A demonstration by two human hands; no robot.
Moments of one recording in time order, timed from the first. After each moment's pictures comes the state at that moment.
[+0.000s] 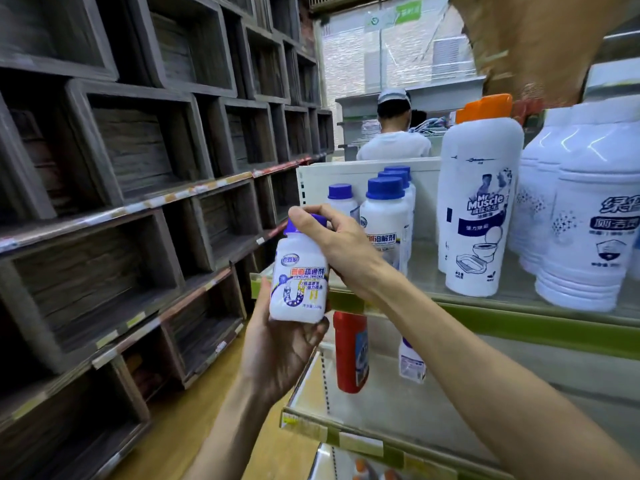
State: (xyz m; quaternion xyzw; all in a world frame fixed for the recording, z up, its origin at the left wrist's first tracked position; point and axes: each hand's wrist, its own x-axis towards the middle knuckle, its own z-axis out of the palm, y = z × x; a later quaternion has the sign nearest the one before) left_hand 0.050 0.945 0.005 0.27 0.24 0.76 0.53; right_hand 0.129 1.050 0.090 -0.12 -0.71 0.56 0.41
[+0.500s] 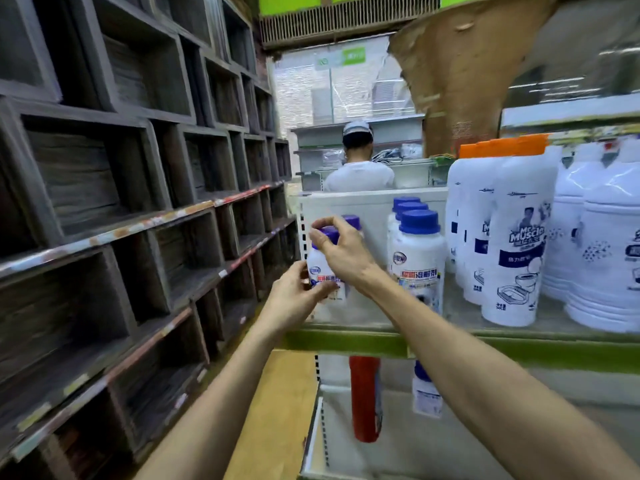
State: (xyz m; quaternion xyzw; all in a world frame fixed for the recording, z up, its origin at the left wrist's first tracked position) left_hand -0.068 1.032 0.061 0.58 0.64 0.49 0.14; right_hand 0.029 1.115 0.100 -0.30 -0.74 0.32 0.50
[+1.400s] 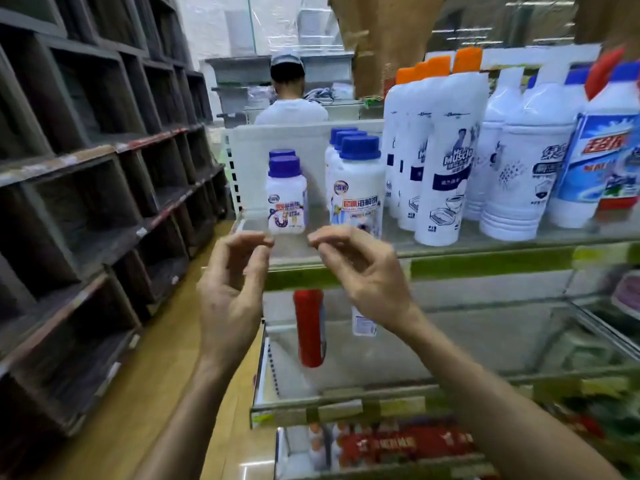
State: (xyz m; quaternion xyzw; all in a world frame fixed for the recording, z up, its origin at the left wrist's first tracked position) left_hand -0.033 0.968 0.007 0.57 0.45 0.68 0.07; right_hand 0.138 1.029 0.012 -0.21 -0.76 0.20 0.58
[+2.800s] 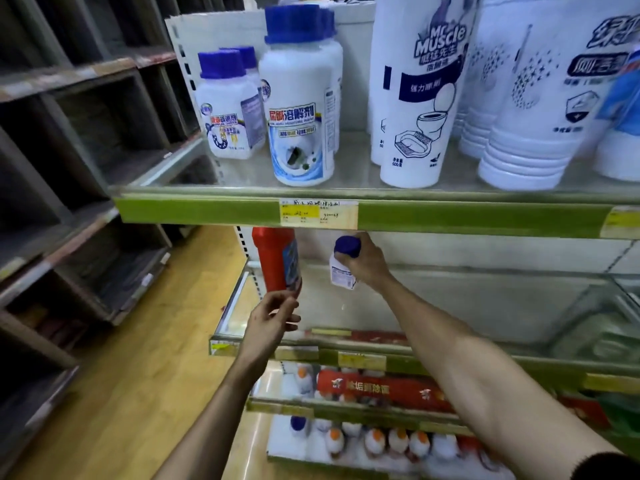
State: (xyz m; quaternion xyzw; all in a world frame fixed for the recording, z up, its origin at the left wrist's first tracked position) left_hand 0.060 1.028 -0.198 0.36 0.65 0.55 0.38; right_hand 0.209 1.219 -0.197 -0.53 -0.67 0.42 0.30
